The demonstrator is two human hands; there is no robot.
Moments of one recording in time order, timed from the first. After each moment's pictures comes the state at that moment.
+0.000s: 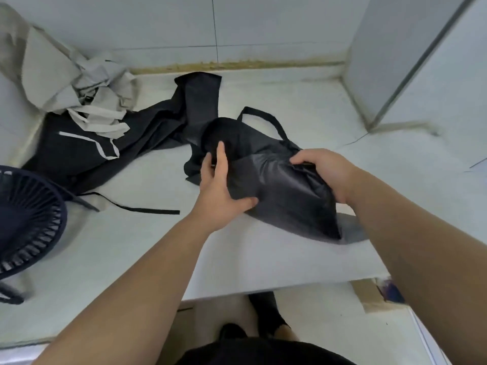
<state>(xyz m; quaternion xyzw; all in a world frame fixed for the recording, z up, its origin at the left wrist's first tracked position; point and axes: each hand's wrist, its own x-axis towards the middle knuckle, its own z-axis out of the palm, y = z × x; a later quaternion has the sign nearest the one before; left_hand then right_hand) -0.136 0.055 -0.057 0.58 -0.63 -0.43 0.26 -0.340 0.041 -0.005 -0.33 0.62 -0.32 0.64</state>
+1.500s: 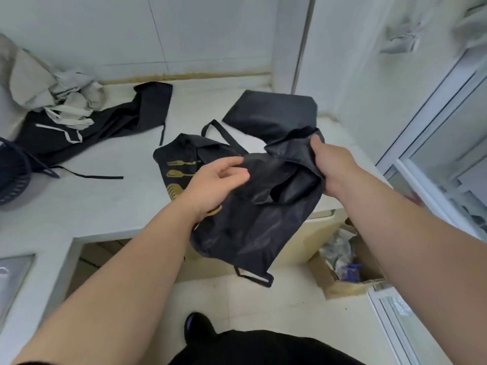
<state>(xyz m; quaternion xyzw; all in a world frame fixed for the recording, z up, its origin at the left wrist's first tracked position) -0.290 0.215 0.002 0.54 -0.59 -0.53 0.29 -0.504 0.214 0.029 -0.25 0.69 -0.48 0.48</state>
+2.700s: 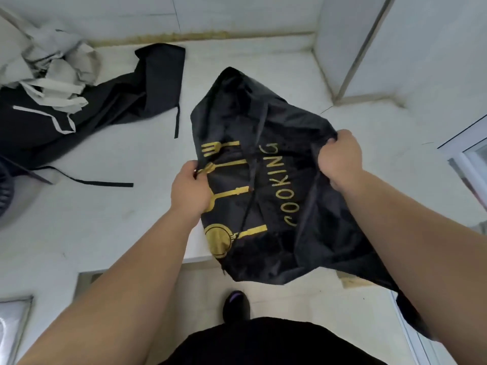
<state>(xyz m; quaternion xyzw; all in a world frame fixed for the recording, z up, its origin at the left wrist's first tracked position) -0.211 0.093 -0.079 0.72 -0.46 -0.39 0.34 -0.446 0.081 -0.041 -0.41 0.81 -0.32 0.25</state>
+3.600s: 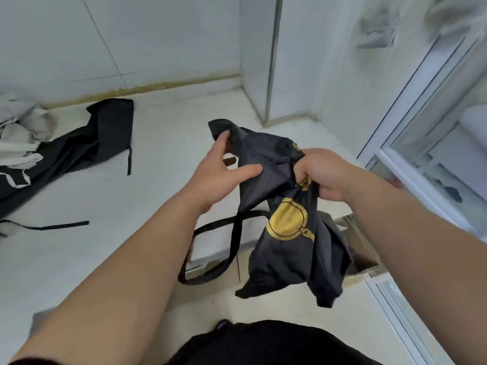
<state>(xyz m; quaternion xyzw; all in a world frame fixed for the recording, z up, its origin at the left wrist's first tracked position) -0.336 0.125 0.013 0.47 -0.64 -0.54 0.29 -0.522 0.176 0.034 -0.34 0.67 -0.37 0.54</state>
